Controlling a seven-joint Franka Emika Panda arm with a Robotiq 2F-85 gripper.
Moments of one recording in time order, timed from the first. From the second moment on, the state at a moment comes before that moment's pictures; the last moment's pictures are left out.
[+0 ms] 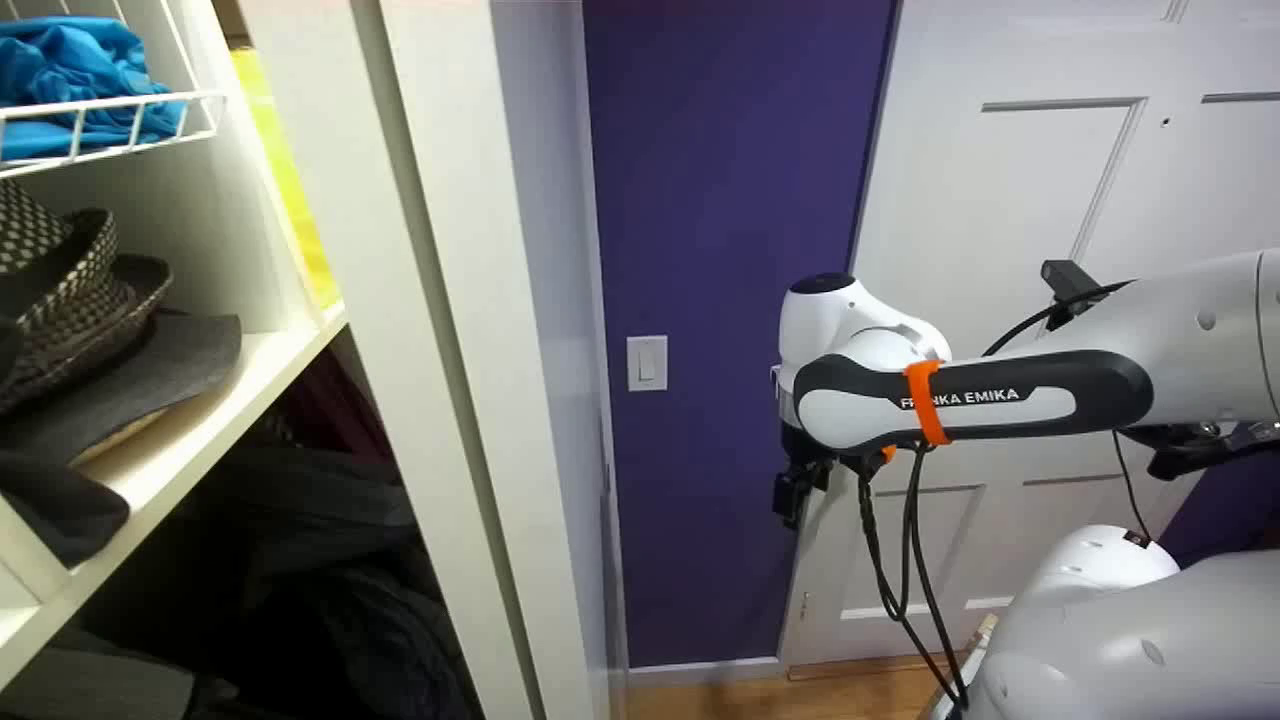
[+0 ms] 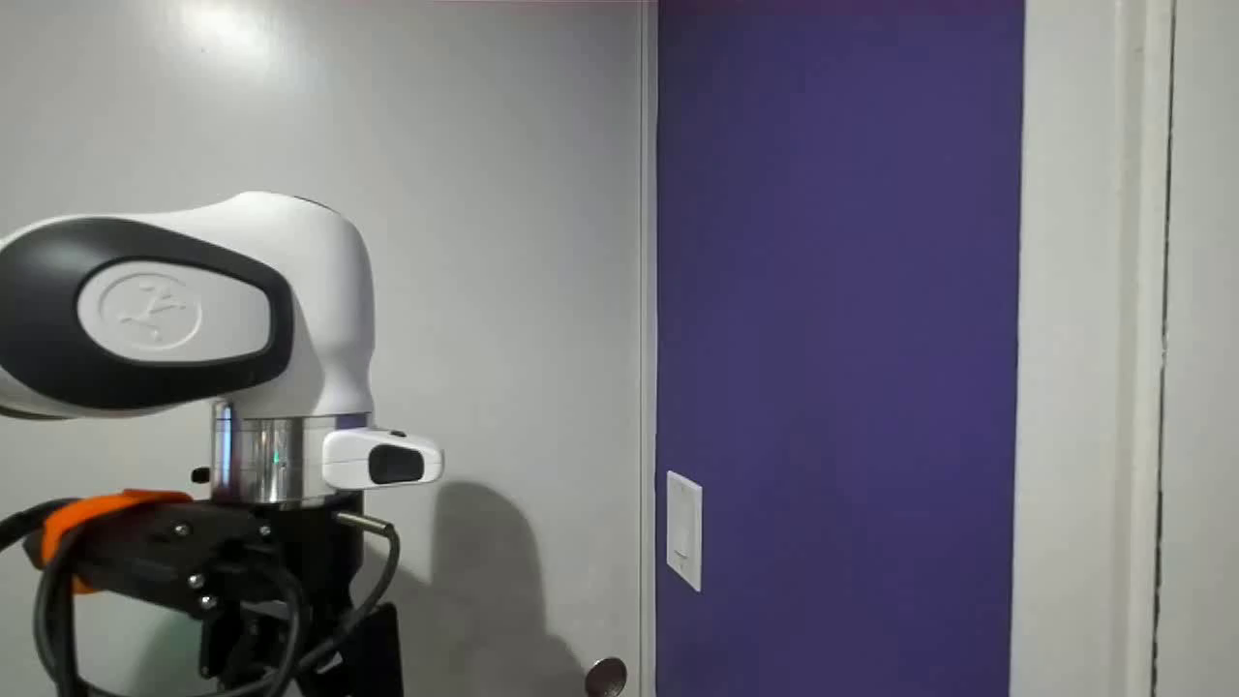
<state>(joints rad) -0.01 -0.73 -0.01 -2.78 -0.09 2.01 -0.12</state>
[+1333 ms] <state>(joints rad) -0.06 -0.69 -0.01 -2.76 -0.13 2.05 -0.07</state>
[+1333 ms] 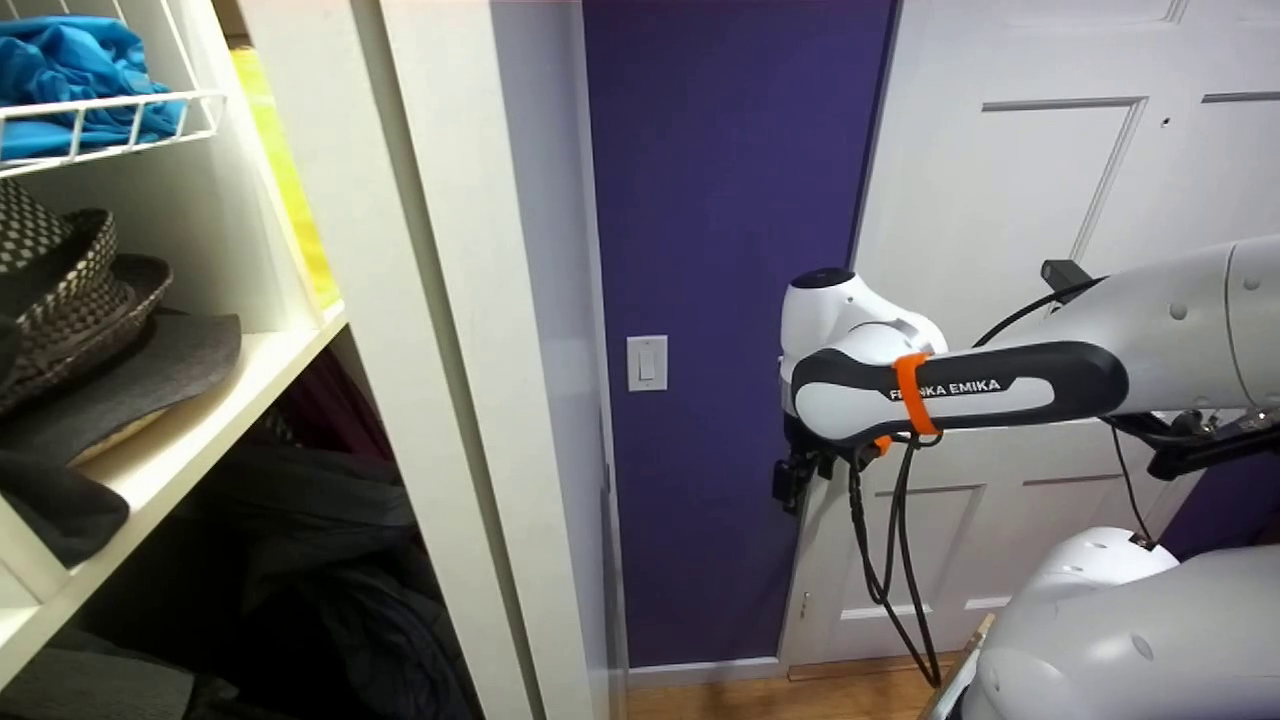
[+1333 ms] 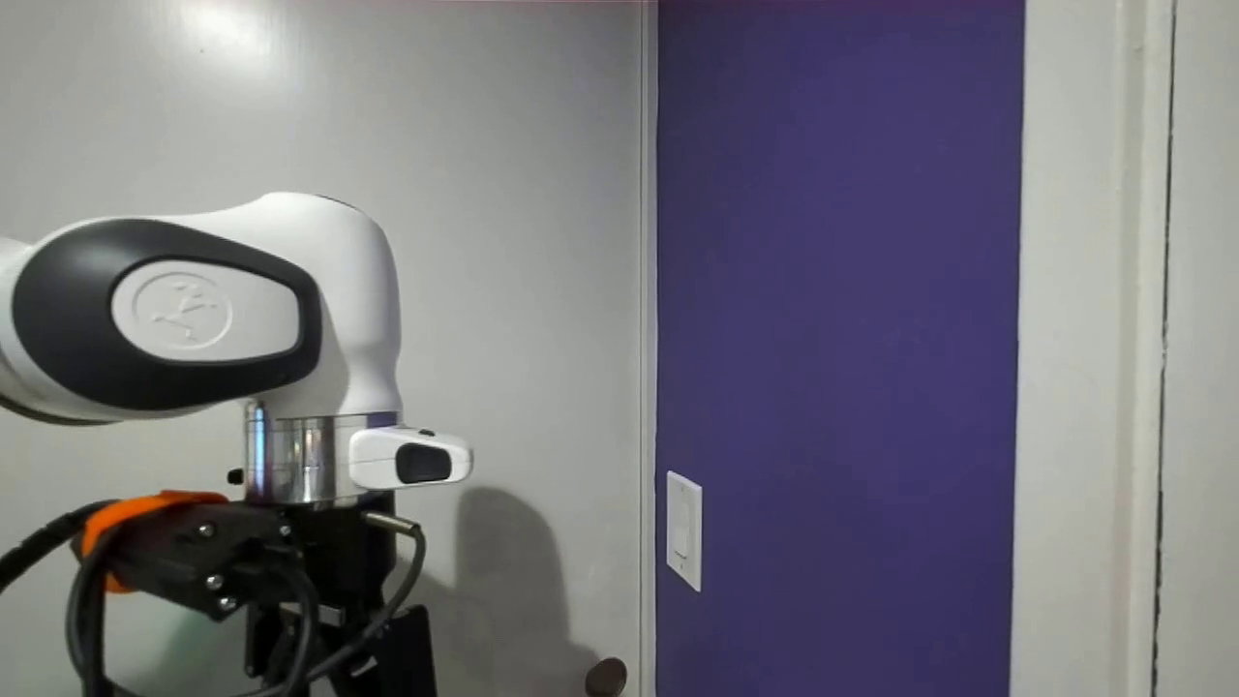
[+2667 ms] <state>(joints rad) -0.26 -0.17 0.11 -2.41 -0.55 2.70 0.49</state>
